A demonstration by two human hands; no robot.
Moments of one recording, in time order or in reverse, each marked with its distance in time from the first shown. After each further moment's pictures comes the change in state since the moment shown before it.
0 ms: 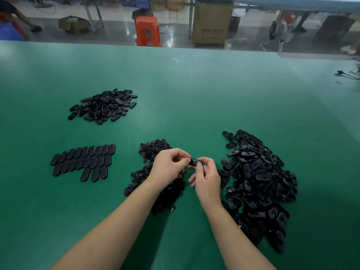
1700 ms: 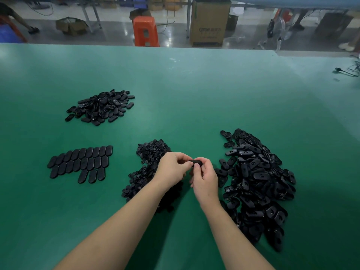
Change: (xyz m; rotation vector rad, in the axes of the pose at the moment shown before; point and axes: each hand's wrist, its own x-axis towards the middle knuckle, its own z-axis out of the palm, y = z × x) left_hand 0.009 -0.004 0.018 0.153 -0.042 -0.083; right_hand 0.004 0.007 -0.002 -0.041 0.005 -0.016
